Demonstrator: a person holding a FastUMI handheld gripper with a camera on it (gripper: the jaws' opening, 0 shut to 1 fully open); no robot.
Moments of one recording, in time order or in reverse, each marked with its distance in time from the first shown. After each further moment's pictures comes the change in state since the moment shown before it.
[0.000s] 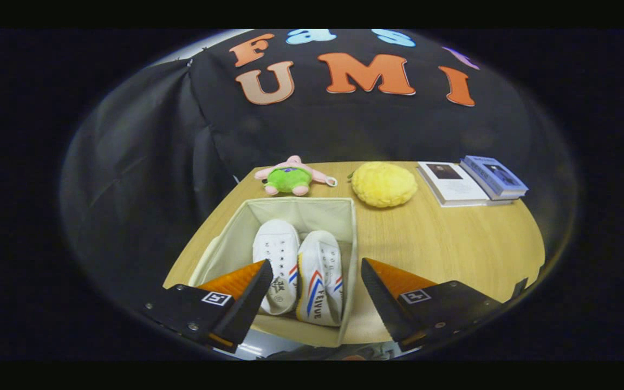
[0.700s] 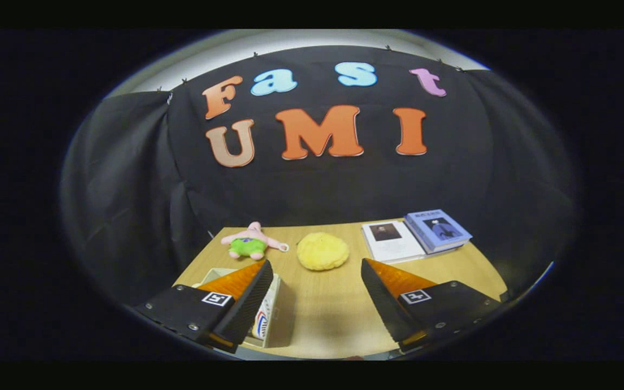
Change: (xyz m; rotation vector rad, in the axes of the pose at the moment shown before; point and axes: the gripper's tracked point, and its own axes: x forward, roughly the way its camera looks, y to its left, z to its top) arm -0.113 -0.127 0.147 0.049 -0.334 -0.153
